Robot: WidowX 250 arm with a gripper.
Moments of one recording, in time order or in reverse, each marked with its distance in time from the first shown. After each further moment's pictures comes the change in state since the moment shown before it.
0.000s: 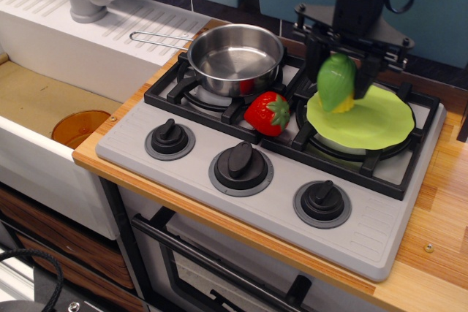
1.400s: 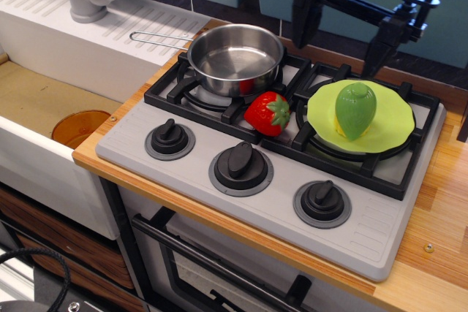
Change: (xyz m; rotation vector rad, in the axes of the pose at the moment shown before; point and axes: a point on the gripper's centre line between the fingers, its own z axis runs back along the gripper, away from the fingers) arm -0.041 0.003 0.074 0.055 0.161 -0.048
